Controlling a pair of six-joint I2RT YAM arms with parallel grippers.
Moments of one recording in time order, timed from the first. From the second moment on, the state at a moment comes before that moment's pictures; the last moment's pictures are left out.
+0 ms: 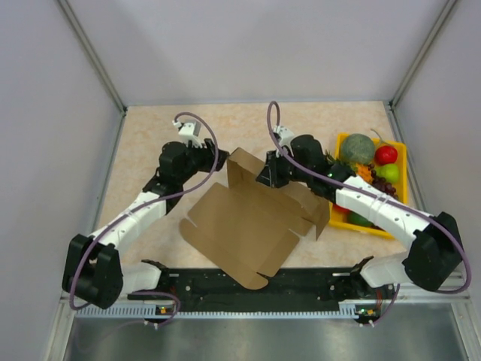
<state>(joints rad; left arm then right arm) -0.38 1.27 0.79 0.25 0.21 -0.39 0.69 1.36 1.05 -0.20 -0.27 0.40</state>
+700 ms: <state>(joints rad) -0.41 1.24 0.42 0.52 0.09 -0.41 0.56 1.19 1.10 -0.33 -0.29 0.40</state>
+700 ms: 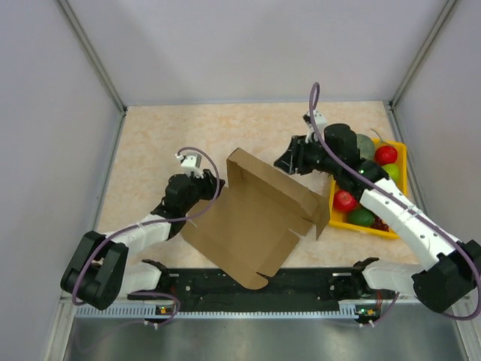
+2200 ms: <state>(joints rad) -0.48 1.29 1.08 -0.05 0.16 -0.30 0.60 0.88 1.01 -0.76 -0.08 0.71</state>
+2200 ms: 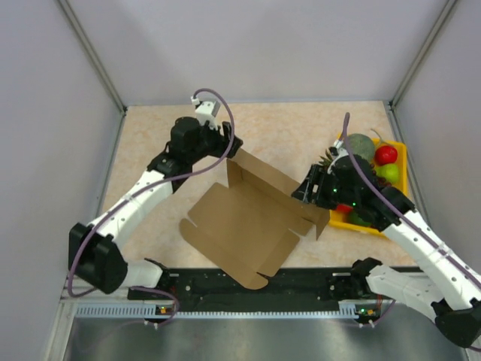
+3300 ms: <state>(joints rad) -0.41 1.51 1.12 -0.04 0.27 -0.28 0.54 0.78 0.54 -0.17 -0.08 1.26</state>
